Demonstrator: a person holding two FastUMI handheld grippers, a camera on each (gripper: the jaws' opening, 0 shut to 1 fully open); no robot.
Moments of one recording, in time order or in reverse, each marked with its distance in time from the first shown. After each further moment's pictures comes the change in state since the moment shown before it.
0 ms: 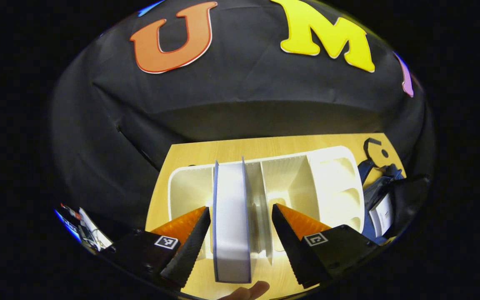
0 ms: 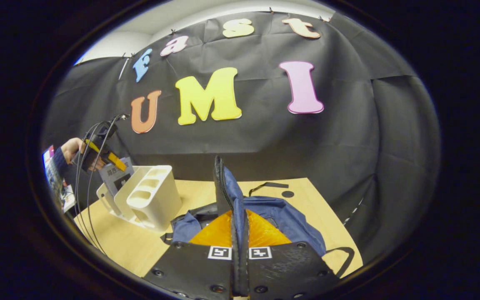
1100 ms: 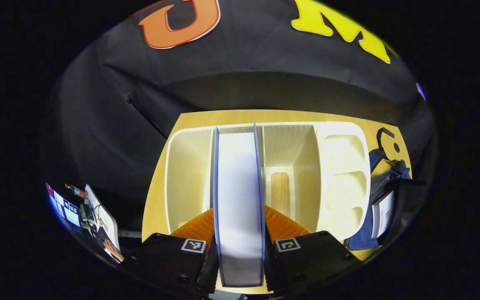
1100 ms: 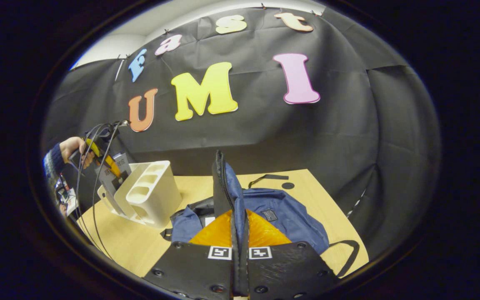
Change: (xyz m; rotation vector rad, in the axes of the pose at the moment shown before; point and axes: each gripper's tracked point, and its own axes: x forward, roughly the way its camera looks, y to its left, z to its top) left arm -0.016 -0.021 -0.046 -0.156 0.128 0.068; right arm 0.001 -0.008 -0.021 0.037 0.033 0.008
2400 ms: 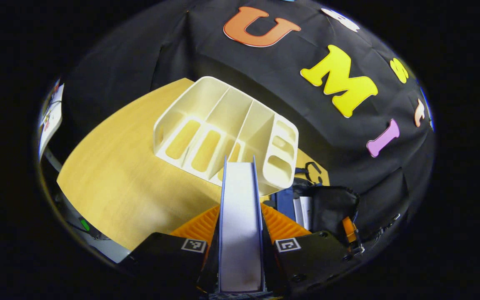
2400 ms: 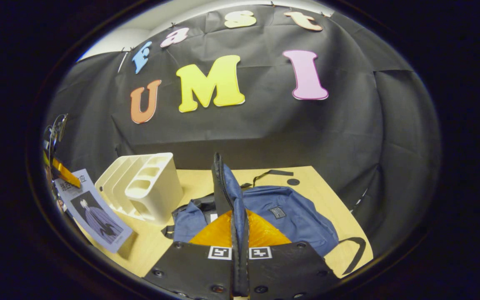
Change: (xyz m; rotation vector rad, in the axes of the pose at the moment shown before) left arm -0.121 -0.043 -0.154 -0.518 -0.133 -0.553; right arm 0.014 0.027 -0.012 -0.039 0.032 -0.012
